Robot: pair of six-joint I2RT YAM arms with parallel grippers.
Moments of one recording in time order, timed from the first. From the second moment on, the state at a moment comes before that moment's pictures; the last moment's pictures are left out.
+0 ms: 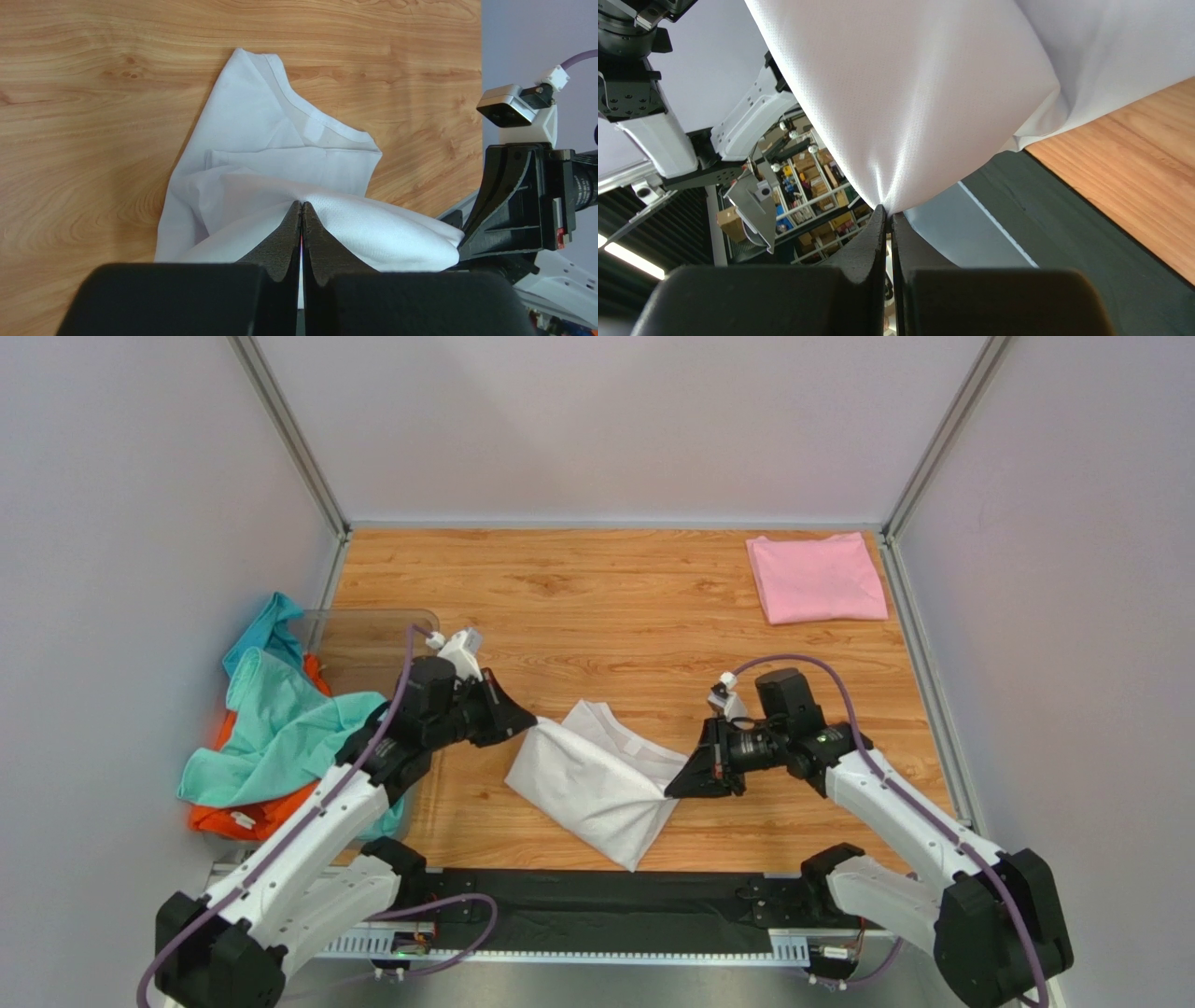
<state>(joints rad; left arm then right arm) -0.46 0.83 0.62 -0.35 0.25 -0.72 0.43 1.02 0.56 -0.42 -0.95 0.88</state>
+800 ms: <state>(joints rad) -0.46 1.42 0.80 -0.02 0.31 -0.67 0.19 1.27 0.61 -0.48 -0.89 0.69</state>
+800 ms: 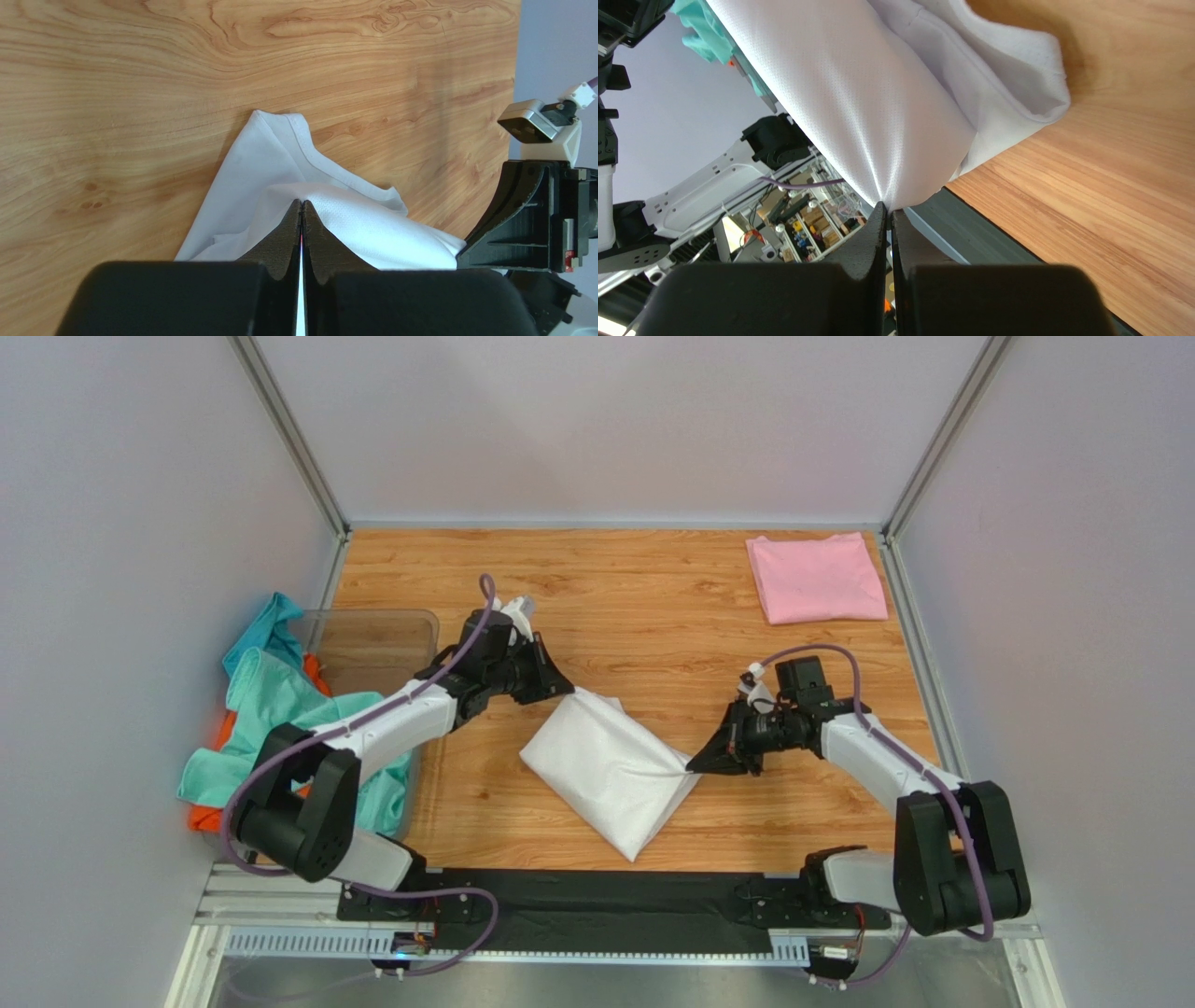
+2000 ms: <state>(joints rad) -0.50 1.76 1.06 -0.03 0.45 -0.47 0.02 1.33 0.62 -0.54 -0.73 0.54</state>
